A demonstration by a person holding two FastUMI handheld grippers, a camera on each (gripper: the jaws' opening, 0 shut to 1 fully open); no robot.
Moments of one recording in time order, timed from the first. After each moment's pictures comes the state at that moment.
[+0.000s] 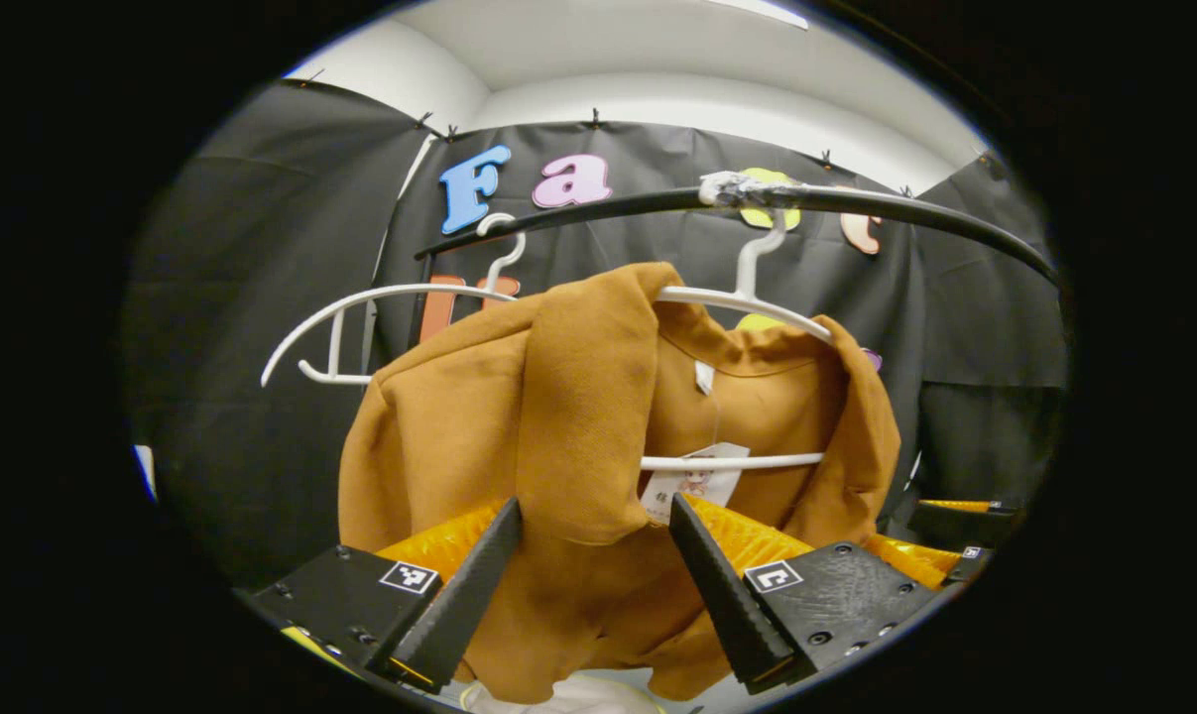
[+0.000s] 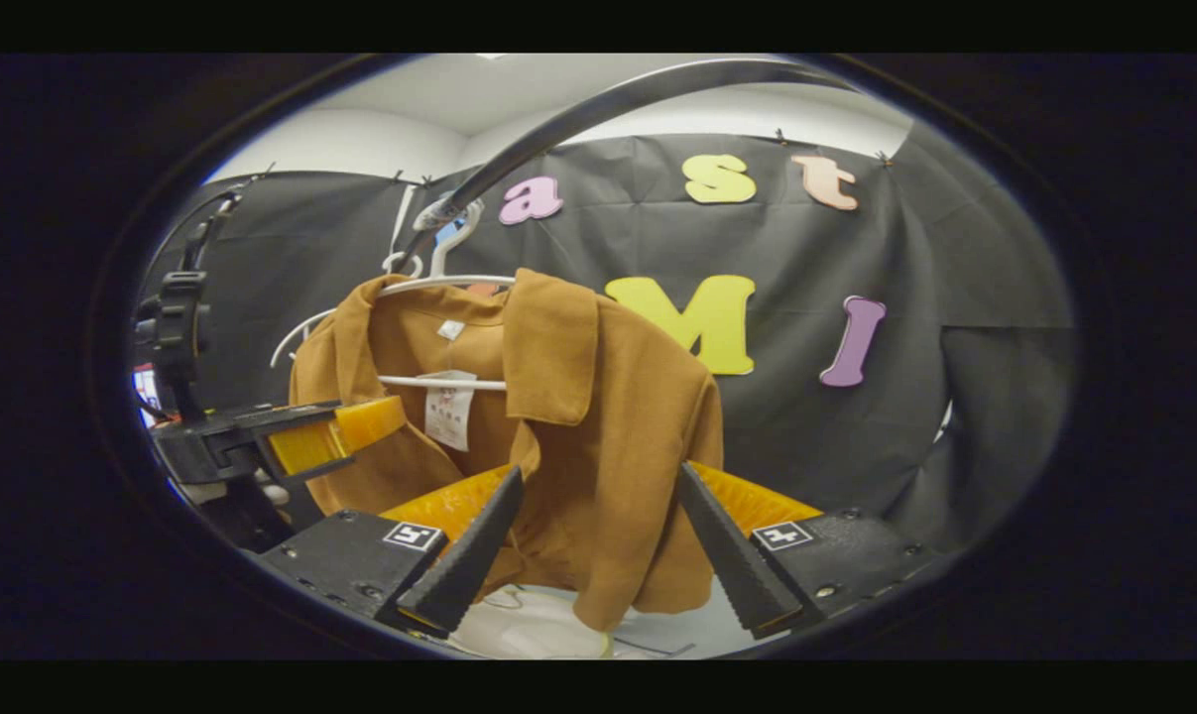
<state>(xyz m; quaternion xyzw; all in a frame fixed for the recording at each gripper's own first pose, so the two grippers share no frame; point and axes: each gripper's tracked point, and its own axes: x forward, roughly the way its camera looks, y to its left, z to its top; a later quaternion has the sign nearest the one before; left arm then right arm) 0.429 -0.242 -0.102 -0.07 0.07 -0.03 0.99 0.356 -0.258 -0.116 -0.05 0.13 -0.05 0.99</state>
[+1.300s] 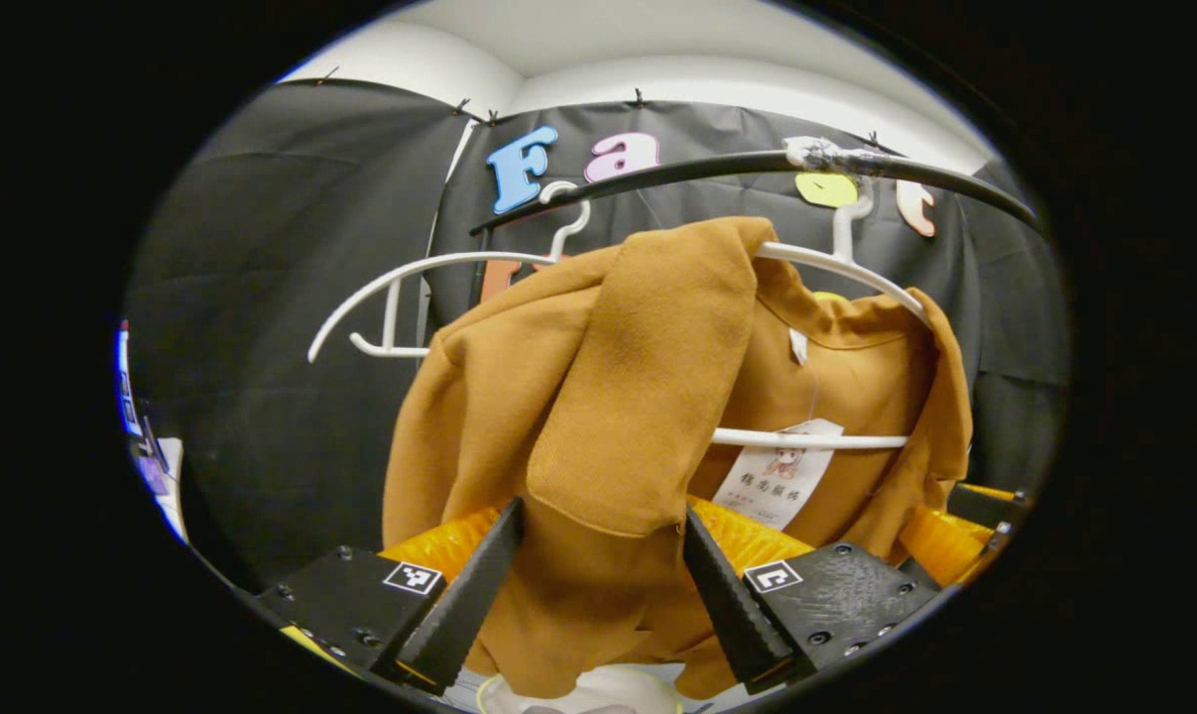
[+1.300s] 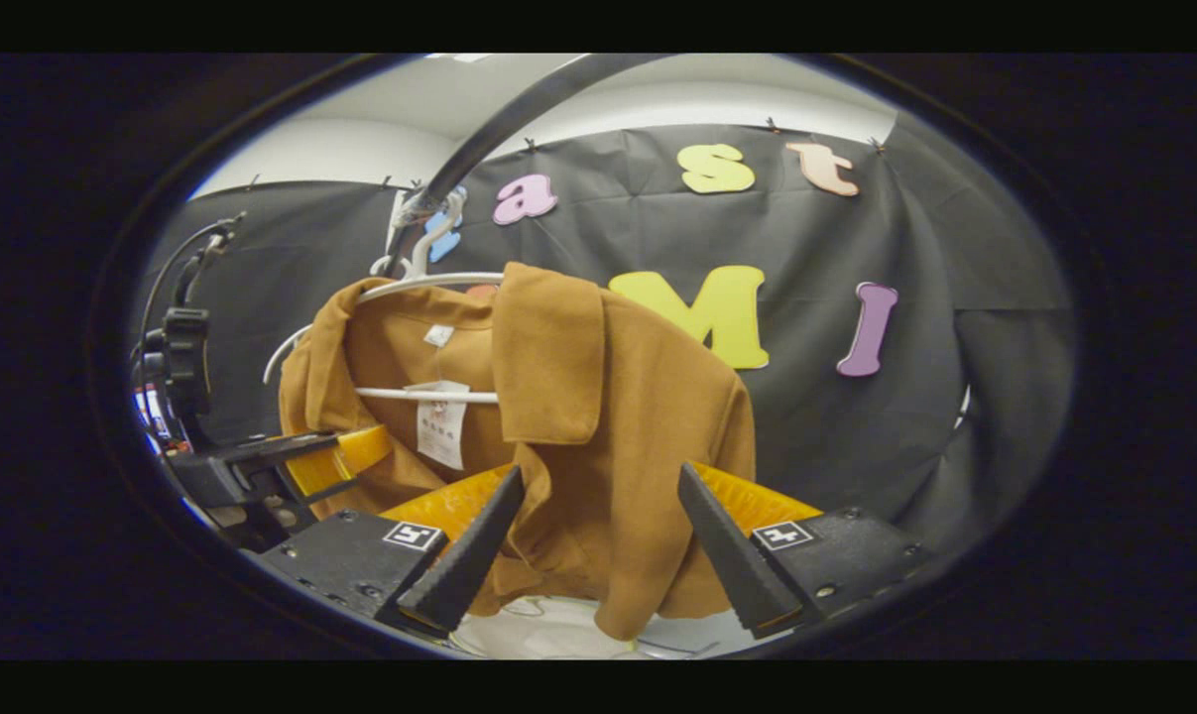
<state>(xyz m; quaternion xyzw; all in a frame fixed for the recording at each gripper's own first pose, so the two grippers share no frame) 0.427 -0.199 -0.125 -0.05 0.11 0.05 0.99 0.386 -0.247 -0.116 -0.02 0.12 -0.04 0.99</state>
